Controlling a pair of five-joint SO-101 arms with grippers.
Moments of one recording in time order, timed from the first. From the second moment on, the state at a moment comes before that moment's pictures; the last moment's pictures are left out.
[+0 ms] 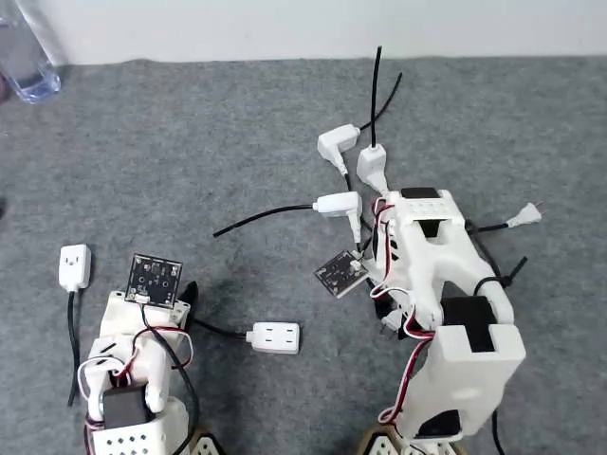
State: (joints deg) left arm -13.6 -103.4 96.6 58.2 -13.1; right arm -4.9 17.0 18.7 87.5 114.5
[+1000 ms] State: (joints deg) left arm -13.6 -103.4 96.6 58.2 -13.1; right arm -1.7 17.7 17.5 83.3 116.9
